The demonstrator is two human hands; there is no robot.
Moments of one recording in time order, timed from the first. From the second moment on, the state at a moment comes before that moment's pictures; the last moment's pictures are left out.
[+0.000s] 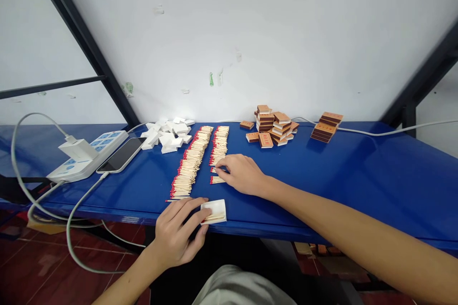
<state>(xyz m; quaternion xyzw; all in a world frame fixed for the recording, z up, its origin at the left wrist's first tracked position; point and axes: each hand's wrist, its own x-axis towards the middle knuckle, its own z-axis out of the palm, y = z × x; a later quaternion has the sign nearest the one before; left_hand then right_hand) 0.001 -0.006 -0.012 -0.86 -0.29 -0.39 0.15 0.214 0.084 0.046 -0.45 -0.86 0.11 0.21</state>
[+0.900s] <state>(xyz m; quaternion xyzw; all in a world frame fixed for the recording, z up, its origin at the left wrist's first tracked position) 0.000 -0.006 -0.013 -0.86 -0.29 -0.39 0.14 0.228 0.083 0.048 -0.41 -0.87 0.18 0.20</state>
